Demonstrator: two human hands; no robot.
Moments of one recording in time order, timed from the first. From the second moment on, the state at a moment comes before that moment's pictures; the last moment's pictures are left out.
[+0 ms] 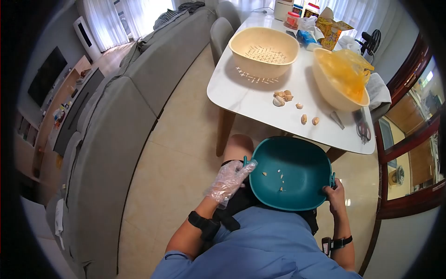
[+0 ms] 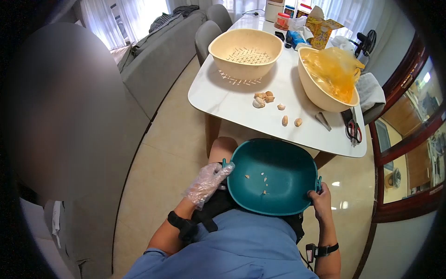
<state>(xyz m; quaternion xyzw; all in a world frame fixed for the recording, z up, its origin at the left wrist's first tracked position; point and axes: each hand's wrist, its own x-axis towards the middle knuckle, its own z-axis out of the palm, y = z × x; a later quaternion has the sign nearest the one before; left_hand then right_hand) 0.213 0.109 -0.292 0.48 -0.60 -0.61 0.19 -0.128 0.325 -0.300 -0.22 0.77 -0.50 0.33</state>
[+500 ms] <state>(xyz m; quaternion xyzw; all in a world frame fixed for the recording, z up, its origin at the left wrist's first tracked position) 0.299 0.047 -0.293 0.48 -0.40 -0.68 0.40 -0.117 0.290 -0.238 -0.30 0.76 -0.46 0.35</state>
